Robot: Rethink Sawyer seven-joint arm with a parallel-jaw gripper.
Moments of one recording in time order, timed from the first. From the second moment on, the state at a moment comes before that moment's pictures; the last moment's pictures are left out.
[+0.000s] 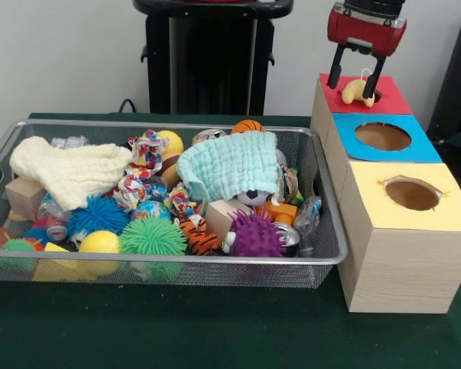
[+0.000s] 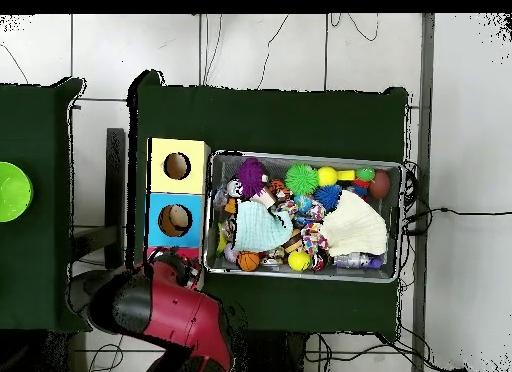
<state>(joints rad) 0.42 -0.71 -0.40 1.98 0.50 0.32 1.84</state>
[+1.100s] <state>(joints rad) 0.45 -0.71 -0.41 1.99 0.50 0.39 1.84</state>
